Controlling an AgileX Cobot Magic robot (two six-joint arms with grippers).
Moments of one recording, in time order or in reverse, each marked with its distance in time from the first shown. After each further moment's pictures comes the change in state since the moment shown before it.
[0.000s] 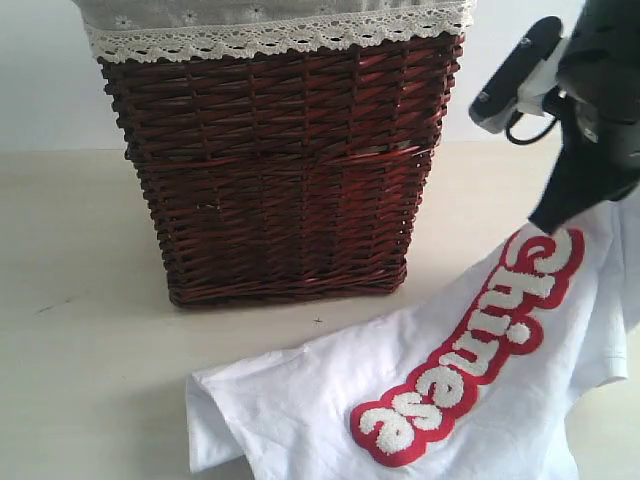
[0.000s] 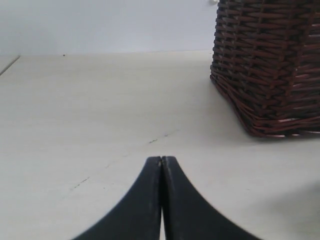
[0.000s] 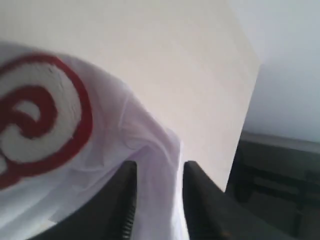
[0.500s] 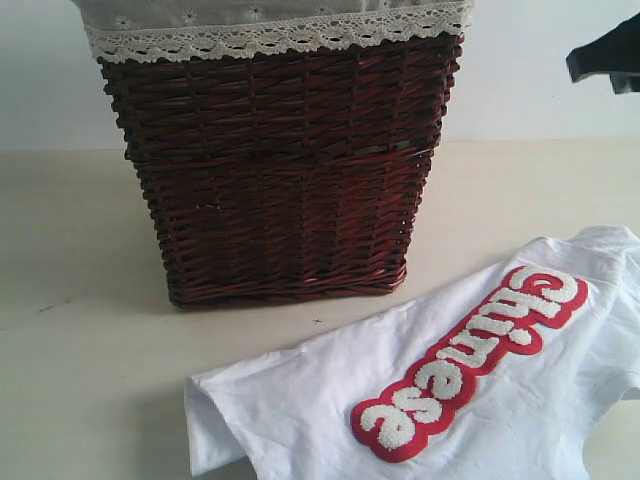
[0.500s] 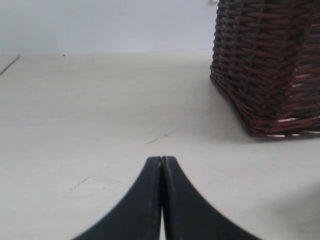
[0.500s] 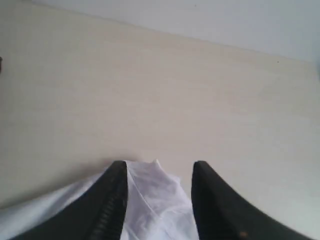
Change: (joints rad) left arm 0.000 0.000 0.000 0.000 0.000 0.000; right arm -0.388 -0.095 -0.139 0.471 -0.353 -0.065
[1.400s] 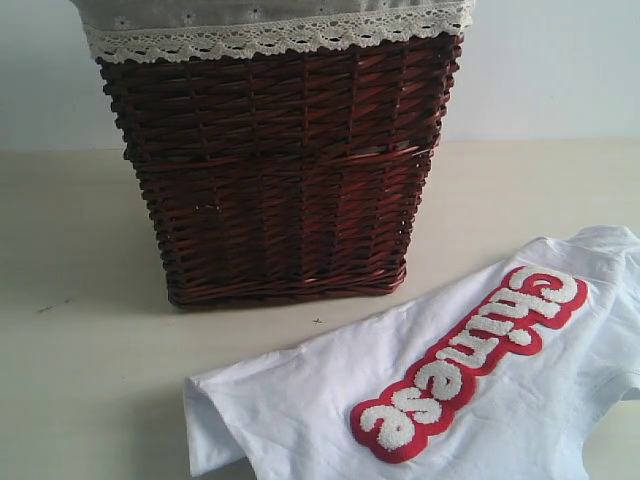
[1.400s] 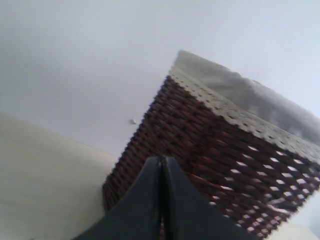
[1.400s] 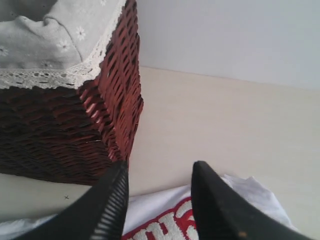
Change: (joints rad) left arm -0.054 0.016 -0.150 -0.548 -0.200 -0.017; right arm -0.006 -0.404 0.071 0.545 0.066 -0.336
